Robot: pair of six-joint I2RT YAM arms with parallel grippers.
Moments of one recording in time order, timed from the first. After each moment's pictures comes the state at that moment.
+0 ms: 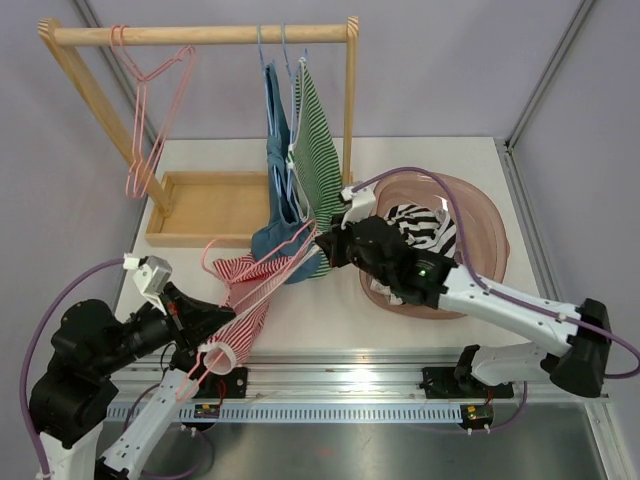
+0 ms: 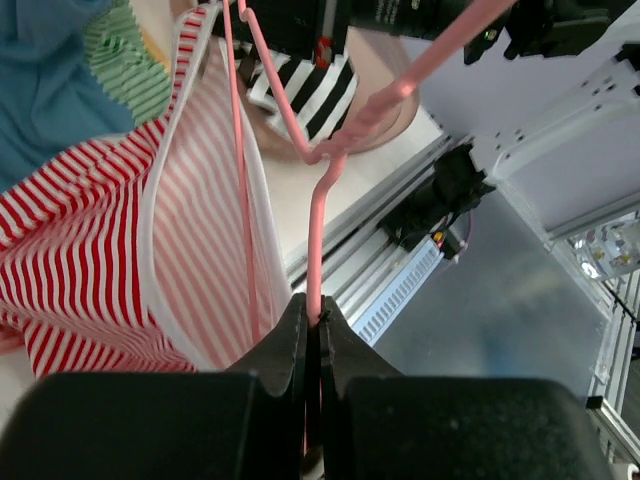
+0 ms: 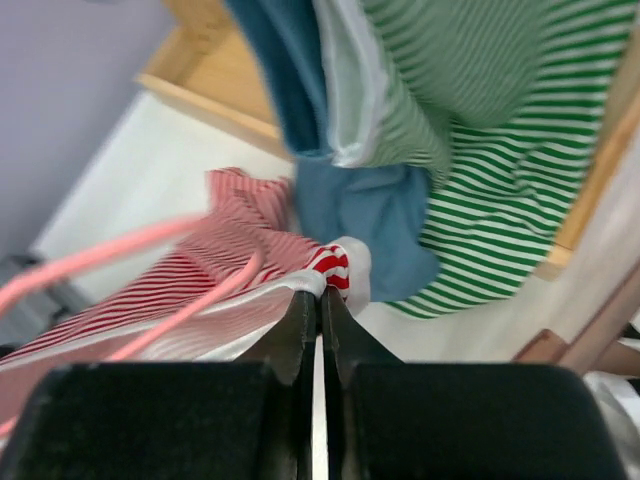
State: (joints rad) left arm -0.38 0.34 1.15 -1.09 0.56 -0.37; right arm 1.05 1.30 1.09 -0.16 0.39 0.45
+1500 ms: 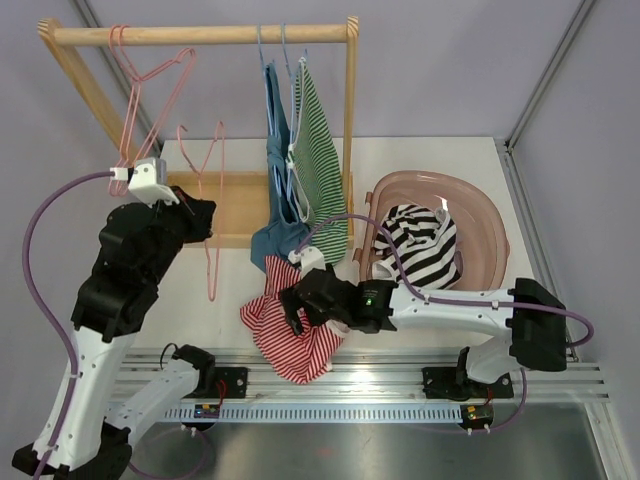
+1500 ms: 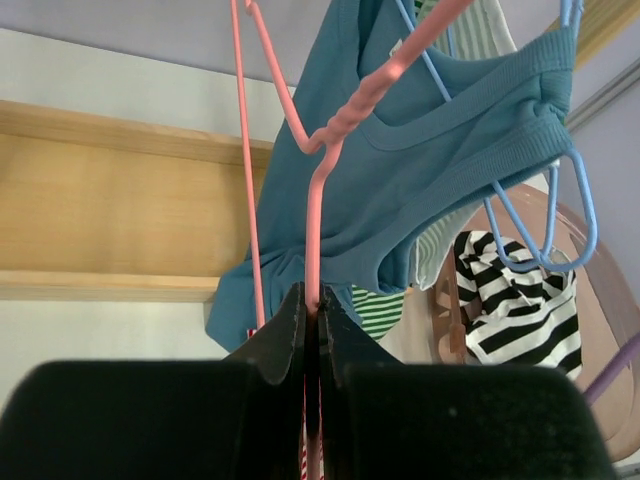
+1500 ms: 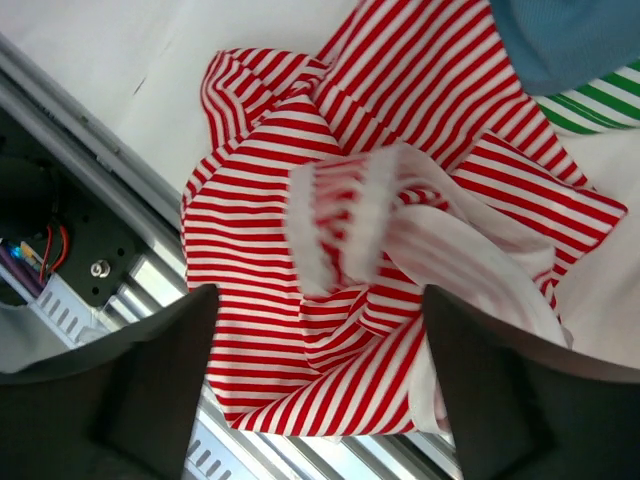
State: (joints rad) left arm -0.37 0.74 1.23 -0.68 -0.14 -0.41; right arm 1.28 1.49 1.07 -0.32 0.26 0.58
